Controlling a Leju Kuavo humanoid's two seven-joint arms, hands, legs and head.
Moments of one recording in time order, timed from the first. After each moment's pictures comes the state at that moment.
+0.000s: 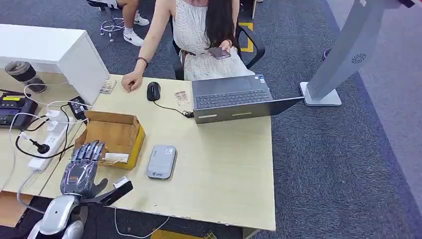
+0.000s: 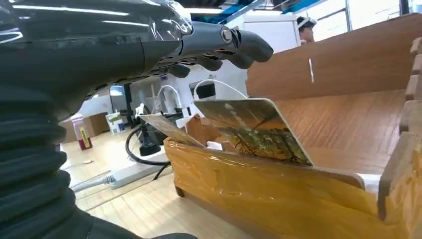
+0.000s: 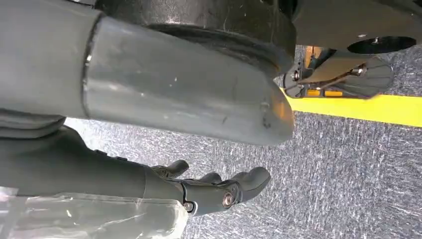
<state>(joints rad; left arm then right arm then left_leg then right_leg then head) 0.08 0.28 -0.06 -1.49 -1.36 0.30 0.10 -0.06 0.21 -0.93 -0.19 1.19 -0.09 -0.06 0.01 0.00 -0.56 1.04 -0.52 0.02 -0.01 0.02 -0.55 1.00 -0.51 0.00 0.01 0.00</state>
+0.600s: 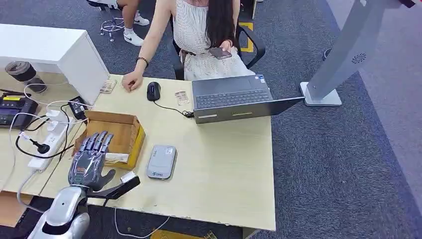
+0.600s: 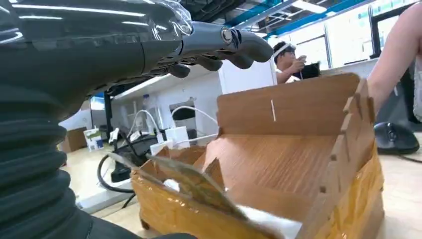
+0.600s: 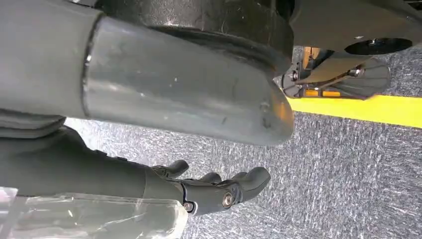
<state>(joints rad) 0.01 0.29 -0.13 -1.51 -1.38 0.31 0.11 -0.06 0.21 -0.93 -0.19 1.19 -0.09 -0.07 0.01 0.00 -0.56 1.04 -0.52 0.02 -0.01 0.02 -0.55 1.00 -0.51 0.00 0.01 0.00</state>
